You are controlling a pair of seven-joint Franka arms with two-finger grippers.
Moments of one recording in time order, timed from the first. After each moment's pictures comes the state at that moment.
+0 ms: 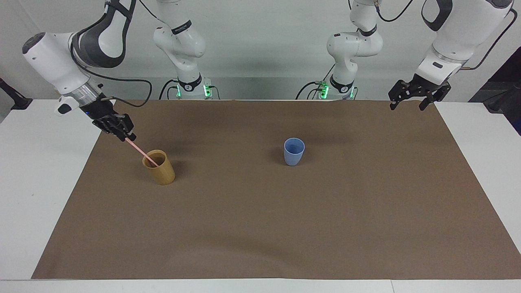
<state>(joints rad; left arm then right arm) -0.02 -0.09 -0.04 -1.69 -0.01 1.56 0.02 -0.39 -0.07 0.10 -2.03 0.37 1.98 -0.20</state>
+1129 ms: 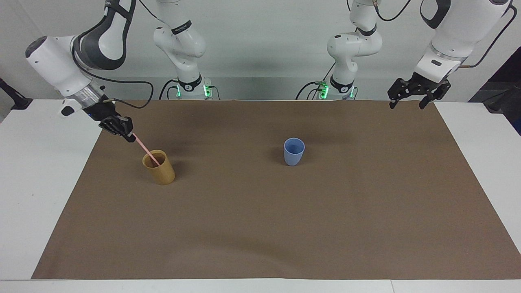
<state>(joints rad) 0.07 -0.09 -0.12 -1.68 -0.01 1.55 0.02 -0.39 -0.07 0.10 -2.05 0.41 1.98 -0.20</state>
